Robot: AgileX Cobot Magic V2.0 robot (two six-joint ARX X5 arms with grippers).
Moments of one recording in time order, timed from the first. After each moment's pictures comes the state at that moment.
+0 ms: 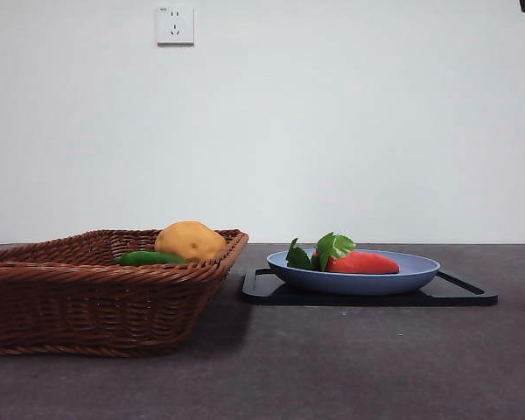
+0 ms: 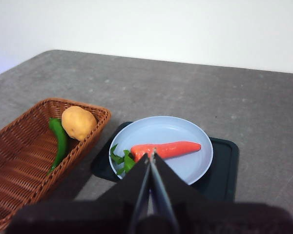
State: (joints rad) left arm -0.56 0.46 0.60 -0.35 -0.21 0.03; right arm 0.62 0.44 0.56 -0.34 0.22 0.07
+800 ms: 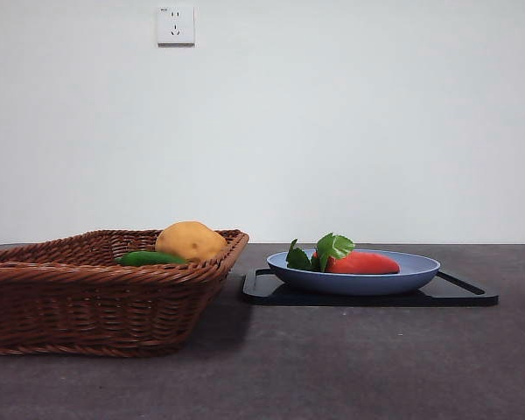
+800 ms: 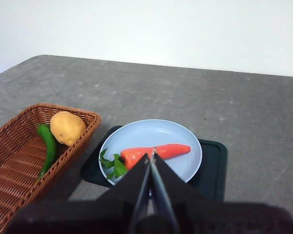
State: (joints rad) left arm -0.29 0.26 0.57 -0.41 -0.20 0.05; right arm 0.62 0.44 0.56 -0.34 0.26 0.07
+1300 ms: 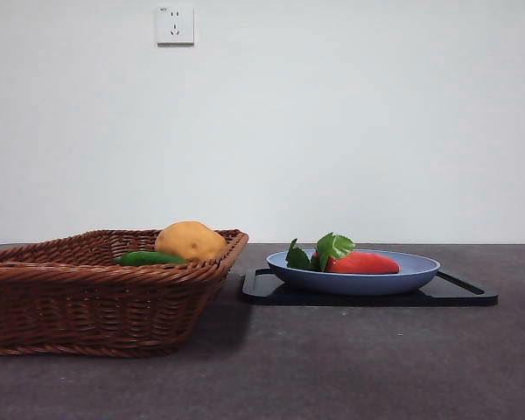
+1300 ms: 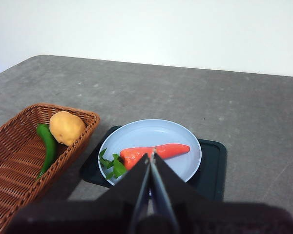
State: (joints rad) left arm -0.04 0.08 0.13 -0.17 -0.05 0.05; right arm 0.62 0.44 0.56 -0.34 0.26 0.07
